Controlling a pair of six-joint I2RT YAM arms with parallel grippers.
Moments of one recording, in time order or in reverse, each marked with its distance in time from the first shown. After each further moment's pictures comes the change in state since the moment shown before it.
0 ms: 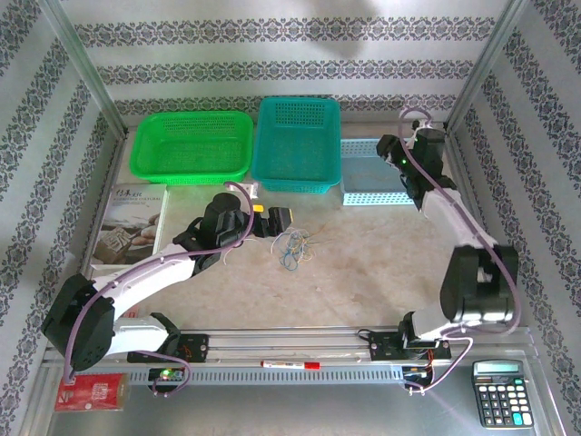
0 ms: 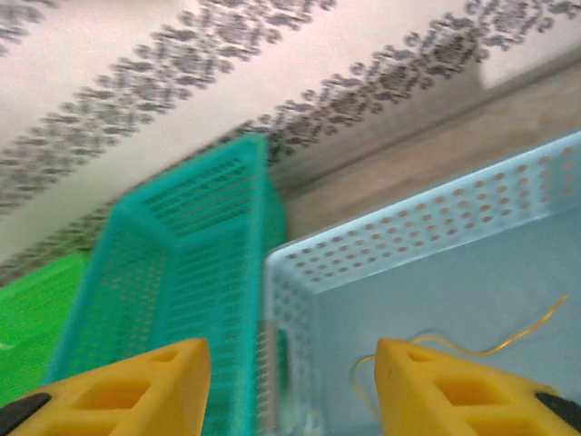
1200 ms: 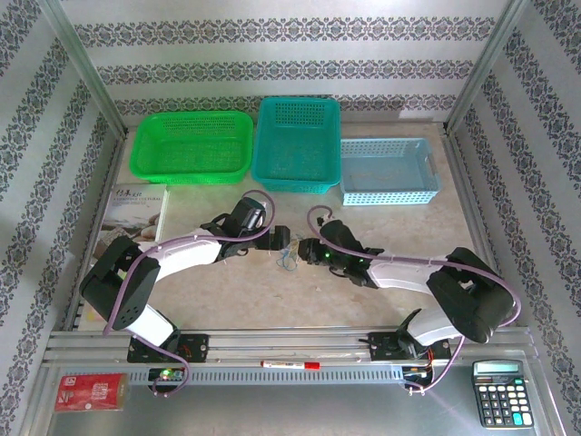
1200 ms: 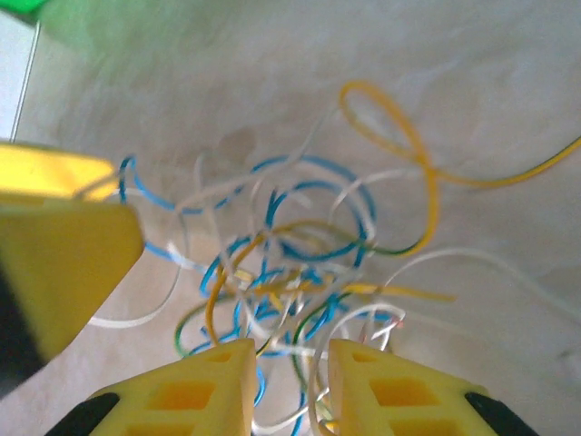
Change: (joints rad) left arm -0.001 0.298 0.084 -0.264 -0.068 0.036; right arm 0.741 0.043 -0.513 0.224 0.109 0.280
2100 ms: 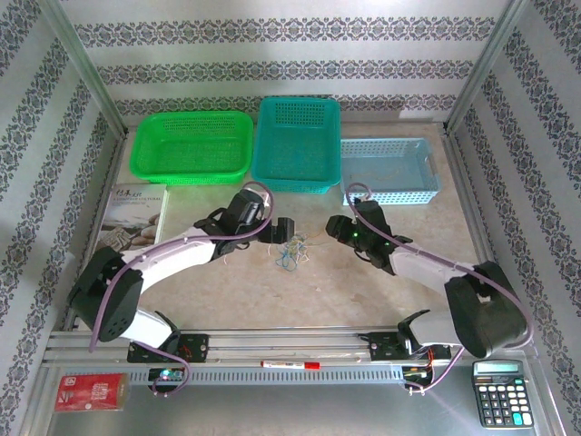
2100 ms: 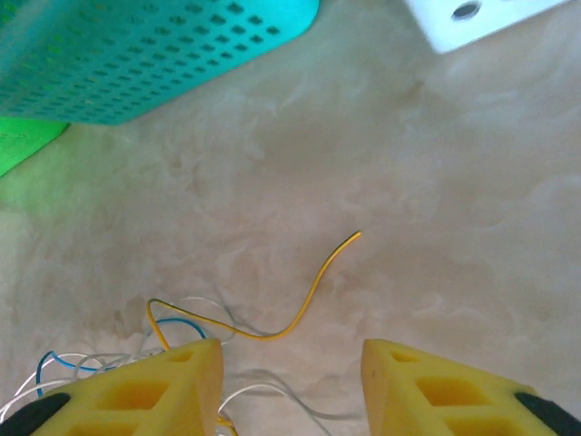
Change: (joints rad) left arm -0.028 -0.072 0.061 -0.027 0.025 0.025; right arm -0.318 -0.088 0.031 -0.135 -0.044 -0.014
